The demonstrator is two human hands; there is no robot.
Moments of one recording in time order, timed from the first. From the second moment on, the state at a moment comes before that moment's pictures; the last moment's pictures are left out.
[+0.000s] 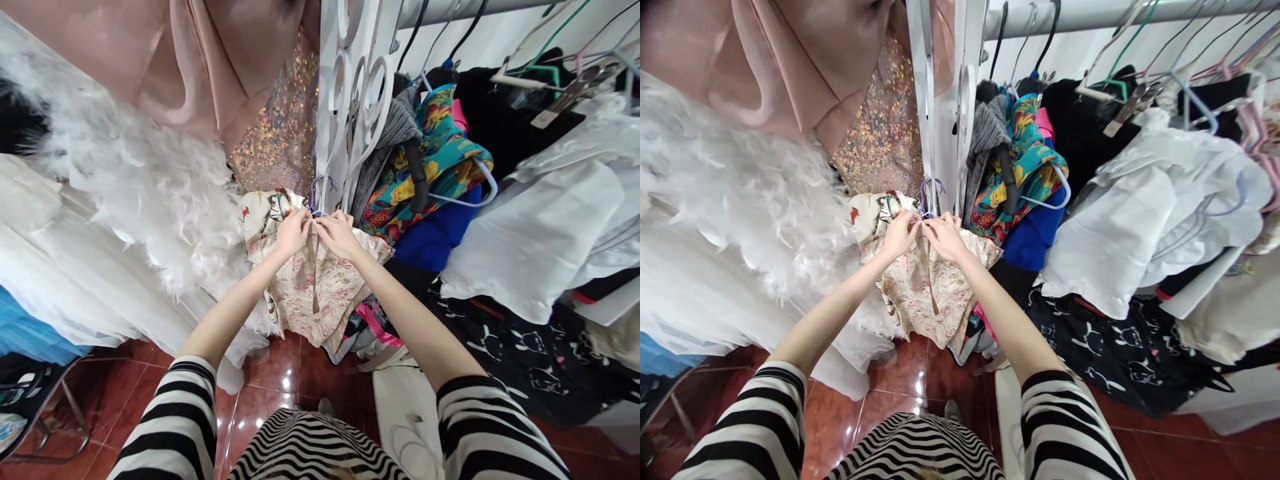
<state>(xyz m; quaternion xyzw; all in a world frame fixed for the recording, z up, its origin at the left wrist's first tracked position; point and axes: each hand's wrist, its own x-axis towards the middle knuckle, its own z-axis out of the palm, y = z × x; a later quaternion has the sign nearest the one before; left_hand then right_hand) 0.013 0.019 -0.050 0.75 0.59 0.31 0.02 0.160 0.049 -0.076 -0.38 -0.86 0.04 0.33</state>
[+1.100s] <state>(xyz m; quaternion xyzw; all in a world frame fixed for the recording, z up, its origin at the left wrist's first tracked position) 0.010 -0.057 -0.246 0.78 0.55 0.21 0.22 0.161 0.065 -0.095 -0.39 -0.79 0.07 0.46</state>
